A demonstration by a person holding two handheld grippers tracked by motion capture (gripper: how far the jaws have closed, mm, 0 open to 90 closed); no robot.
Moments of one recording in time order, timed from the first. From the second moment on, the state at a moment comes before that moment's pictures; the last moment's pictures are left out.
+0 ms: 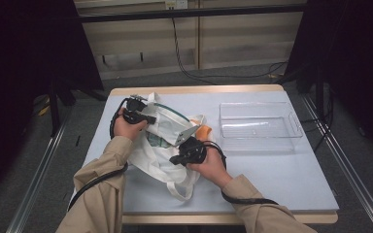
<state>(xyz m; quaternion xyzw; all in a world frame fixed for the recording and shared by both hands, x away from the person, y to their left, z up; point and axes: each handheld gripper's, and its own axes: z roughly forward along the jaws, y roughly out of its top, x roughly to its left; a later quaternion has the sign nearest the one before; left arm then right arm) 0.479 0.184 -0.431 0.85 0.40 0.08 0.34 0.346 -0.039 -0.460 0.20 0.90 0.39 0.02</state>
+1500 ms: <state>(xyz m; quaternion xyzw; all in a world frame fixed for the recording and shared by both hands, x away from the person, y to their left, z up) 0.440 0.193 -0.422 0.84 0.37 0.06 0.38 0.376 -0.019 -0.453 0.21 0.88 0.42 0.04</state>
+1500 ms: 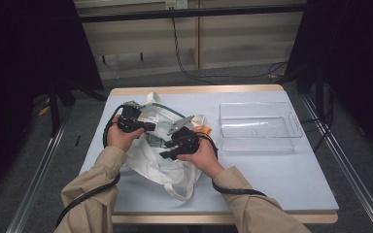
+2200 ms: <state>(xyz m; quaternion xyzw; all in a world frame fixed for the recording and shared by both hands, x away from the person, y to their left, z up) 0.449 0.169 -0.443 0.88 0.35 0.09 0.31 0.372 -0.019 -0.451 0.19 0.89 0.41 0.04</state>
